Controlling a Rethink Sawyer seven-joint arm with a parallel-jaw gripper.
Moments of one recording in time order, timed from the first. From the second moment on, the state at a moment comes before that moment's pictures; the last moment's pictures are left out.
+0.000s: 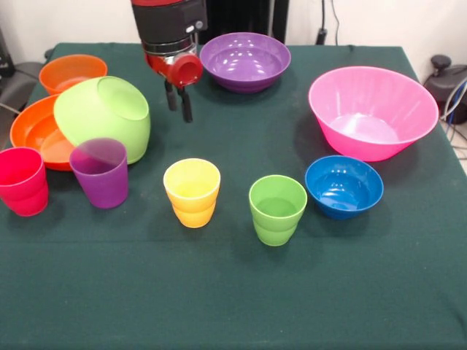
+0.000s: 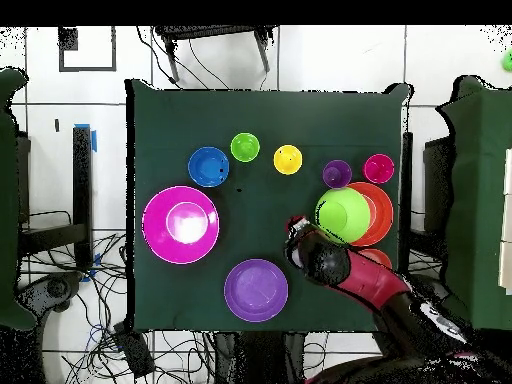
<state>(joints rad) -0.72 -0.51 0.21 1.94 -0.15 0.06 2.28</state>
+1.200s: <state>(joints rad) -0.69 -0.51 0.15 1.87 -0.14 0.07 2.28</state>
